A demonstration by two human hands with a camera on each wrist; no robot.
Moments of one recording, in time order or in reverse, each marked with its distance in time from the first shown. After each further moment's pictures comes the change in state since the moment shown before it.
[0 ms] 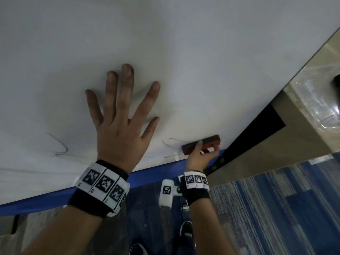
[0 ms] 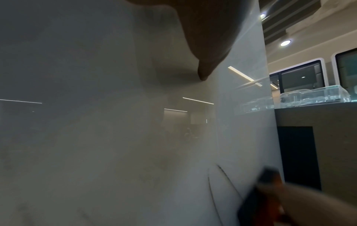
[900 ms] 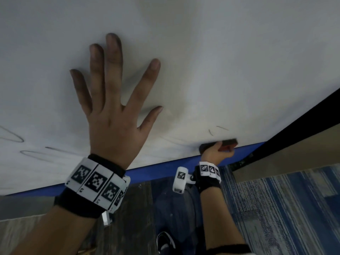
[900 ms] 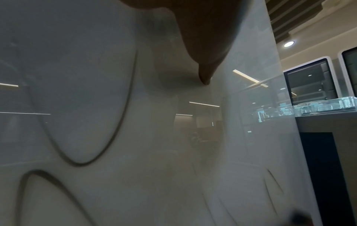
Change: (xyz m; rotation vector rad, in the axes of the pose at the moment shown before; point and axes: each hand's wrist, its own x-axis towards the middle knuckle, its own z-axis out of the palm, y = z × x) left_hand -0.025 -0.104 -0.039 0.039 0.048 0.030; right_hand -0.064 0.063 0.031 -0.022 0.119 0.074
